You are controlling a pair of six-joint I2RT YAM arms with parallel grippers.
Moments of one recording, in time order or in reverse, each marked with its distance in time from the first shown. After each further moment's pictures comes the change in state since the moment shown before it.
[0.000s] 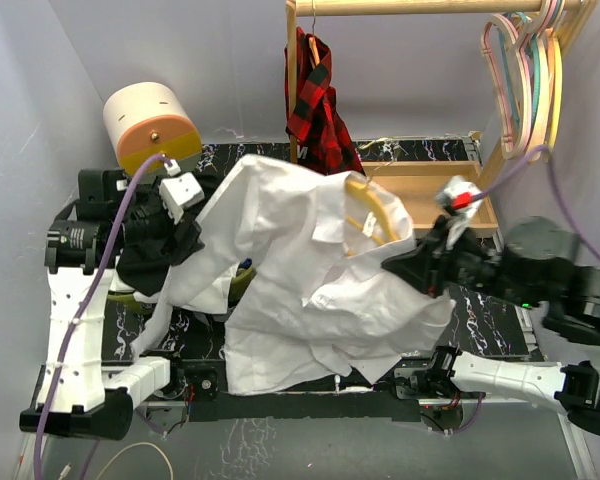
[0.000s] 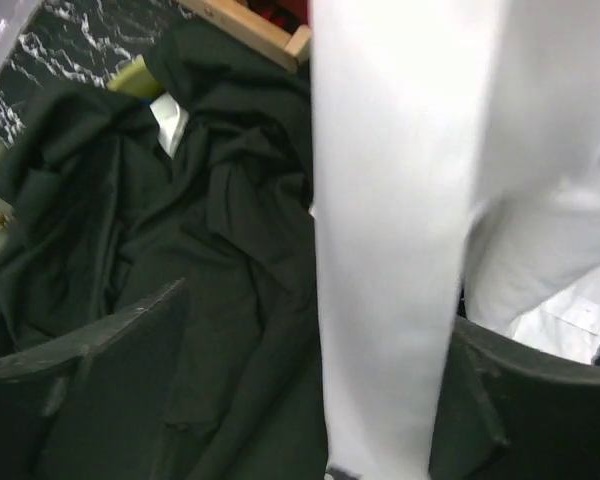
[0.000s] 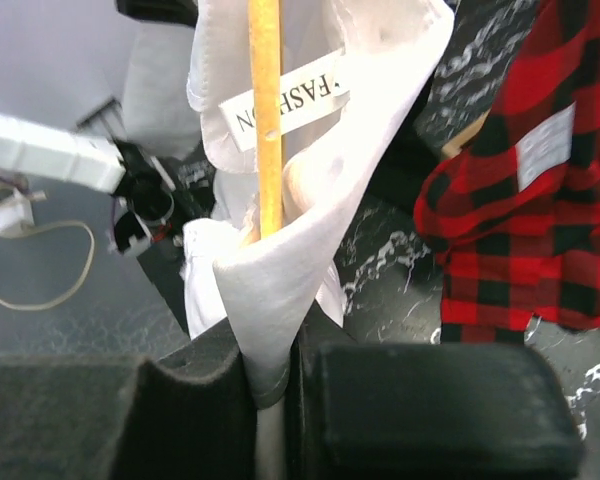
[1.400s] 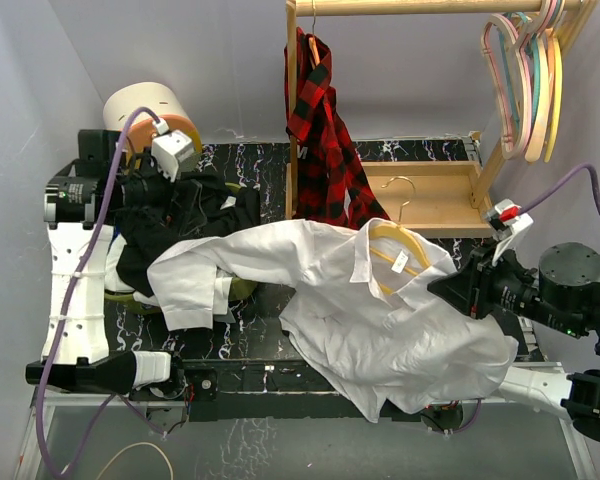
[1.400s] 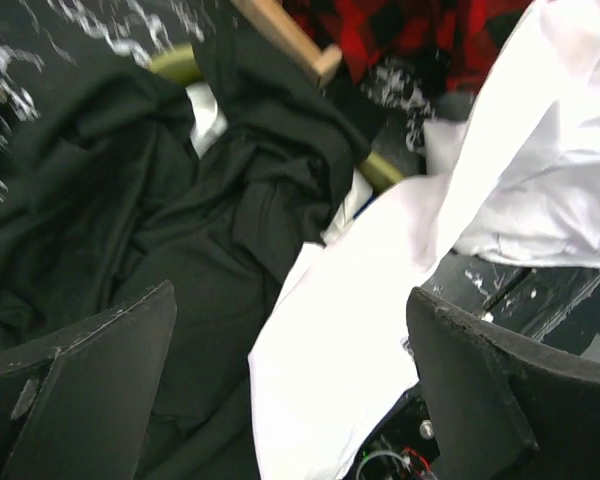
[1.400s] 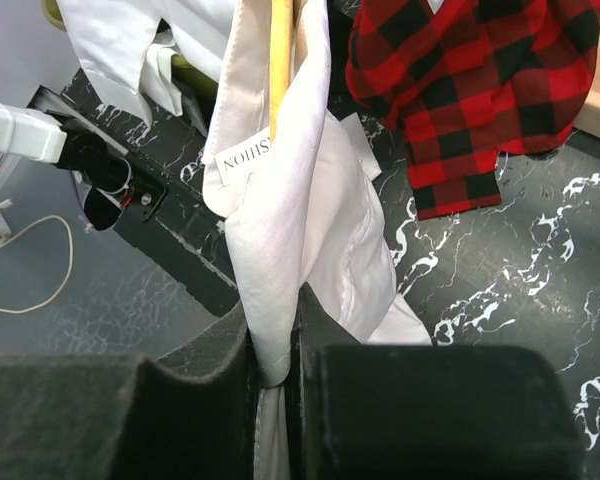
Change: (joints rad) left arm 0.012 0.245 0.253 -0.073 -0.055 -0.248; right arm 0.002 -0.061 0.179 -0.401 0.185 0.219
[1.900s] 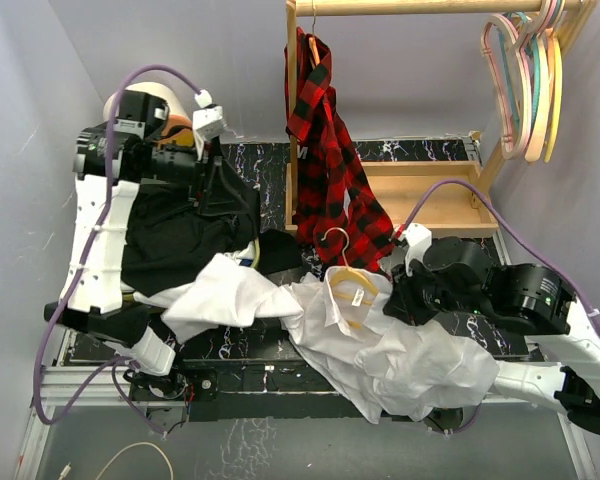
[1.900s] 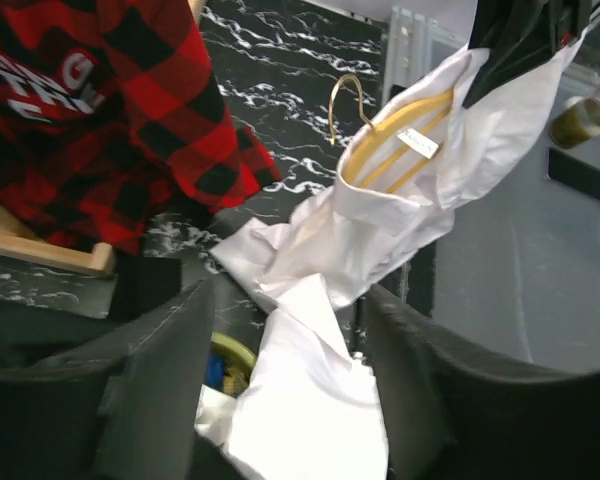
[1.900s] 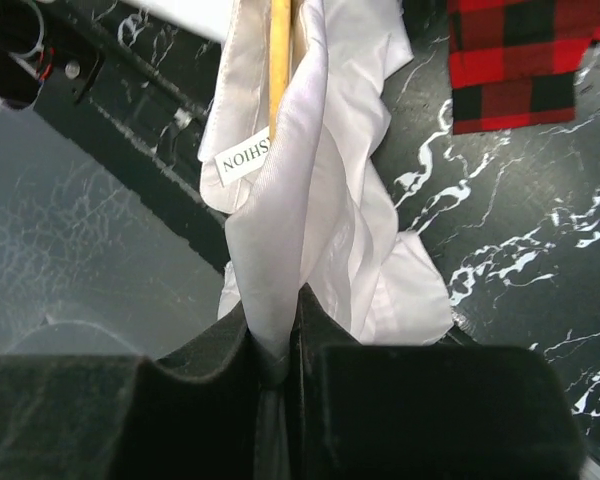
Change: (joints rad) left arm -0.162 0.285 0.491 -0.229 0.560 0.115; right arm 0.000 0.072 -0.335 0.078 -0.169 -0.018
